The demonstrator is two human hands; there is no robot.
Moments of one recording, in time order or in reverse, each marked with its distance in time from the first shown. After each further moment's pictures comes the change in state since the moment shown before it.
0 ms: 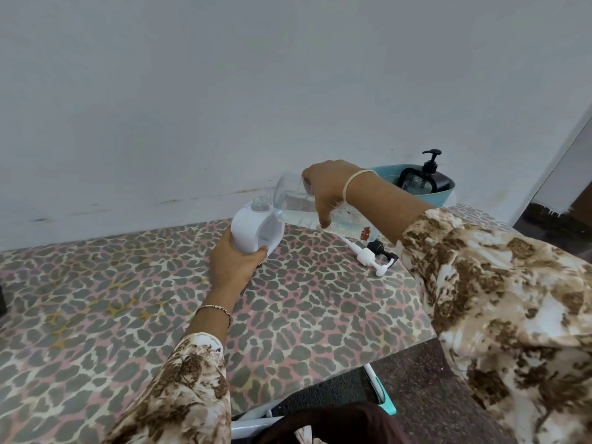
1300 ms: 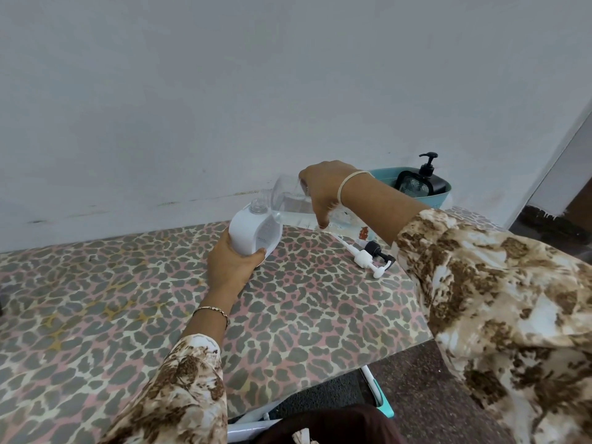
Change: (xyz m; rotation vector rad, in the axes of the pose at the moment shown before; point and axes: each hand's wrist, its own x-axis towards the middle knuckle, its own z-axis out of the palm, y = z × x) left_hand 0.001 0.000 0.000 0.027 0.002 0.005; right_hand 0.000 -0.002 -0.002 -0.026 0.005 0.017
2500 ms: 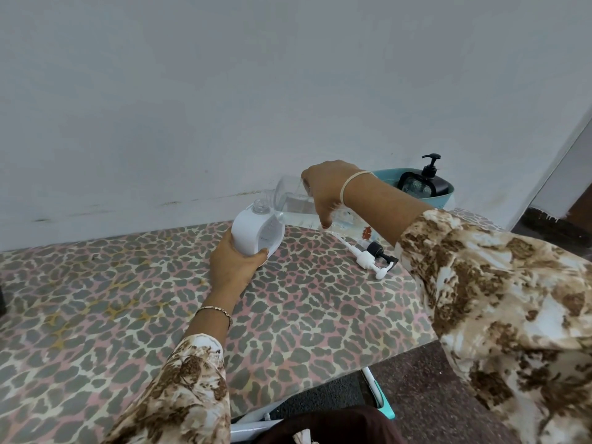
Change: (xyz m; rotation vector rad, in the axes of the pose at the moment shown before) left_hand 0.001 -0.002 0.000 0.010 -0.009 -0.001; right_hand -0.002 -0.001 -0.001 -0.007 0.014 -0.001
